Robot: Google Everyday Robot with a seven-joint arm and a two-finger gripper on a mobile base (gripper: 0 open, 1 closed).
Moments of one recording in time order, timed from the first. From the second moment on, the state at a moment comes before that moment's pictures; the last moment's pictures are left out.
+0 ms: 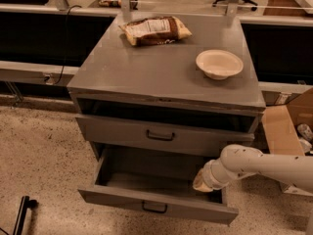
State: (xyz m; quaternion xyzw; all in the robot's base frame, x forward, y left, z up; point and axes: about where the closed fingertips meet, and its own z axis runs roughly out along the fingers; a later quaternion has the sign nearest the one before) arm 0.505 -0.170 0.439 -0.65 0.73 0.09 0.19
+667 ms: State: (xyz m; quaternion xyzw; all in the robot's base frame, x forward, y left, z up) arm 0.484 -0.180 0.389 -0.64 0.74 0.12 0.16
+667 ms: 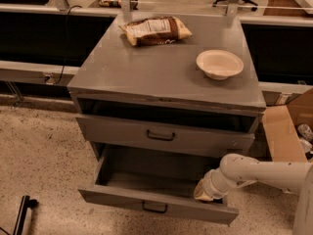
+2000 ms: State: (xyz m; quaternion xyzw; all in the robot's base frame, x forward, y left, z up) arm 0.402 -0.175 0.418 -0.70 0.63 0.32 0.07
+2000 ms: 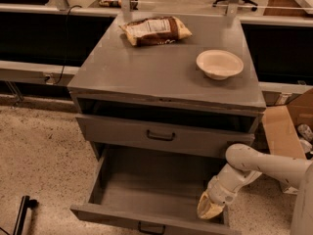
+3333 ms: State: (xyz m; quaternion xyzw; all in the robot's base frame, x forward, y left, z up) arm 0.388 -0.152 0.429 -0.71 0.65 0.24 0.09
